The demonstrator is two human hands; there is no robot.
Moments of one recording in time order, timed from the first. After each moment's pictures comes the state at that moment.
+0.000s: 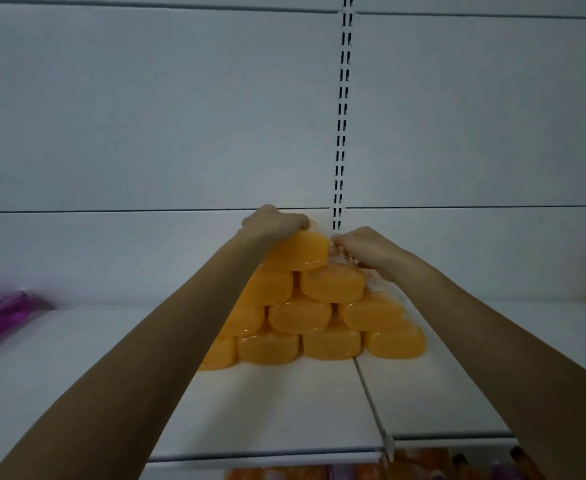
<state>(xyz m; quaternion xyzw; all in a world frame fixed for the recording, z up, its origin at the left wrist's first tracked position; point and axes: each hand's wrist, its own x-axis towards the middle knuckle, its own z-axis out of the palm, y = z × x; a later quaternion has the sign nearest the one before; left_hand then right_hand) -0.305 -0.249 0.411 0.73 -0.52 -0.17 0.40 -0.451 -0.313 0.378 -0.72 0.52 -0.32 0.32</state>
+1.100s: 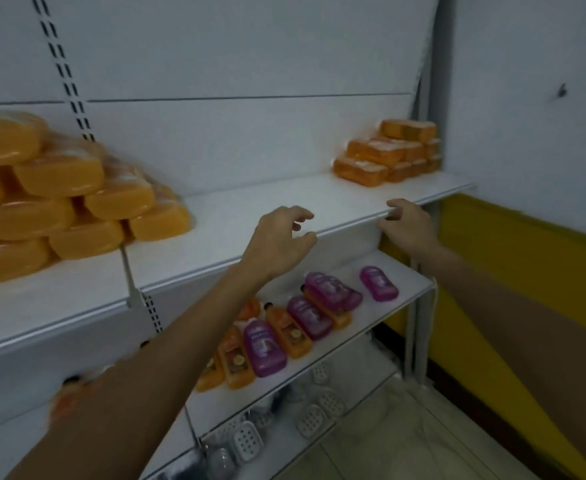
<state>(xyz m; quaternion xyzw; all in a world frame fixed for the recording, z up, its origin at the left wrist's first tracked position) -0.594 -0.156 0.268 0.40 -0.83 -0.19 0.35 -0.817 -0.134 0.265 -0.51 0.75 -0.41 0.13</state>
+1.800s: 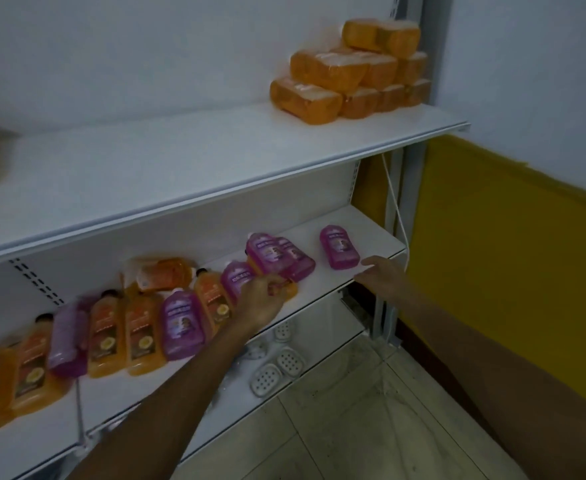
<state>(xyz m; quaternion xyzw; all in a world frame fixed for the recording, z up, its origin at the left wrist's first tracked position) -0.769 -0.204 0.060 0.56 -0.70 -0.37 0.22 -0.999 -0.177 0.073 -0.45 0.78 -0.27 0.34</state>
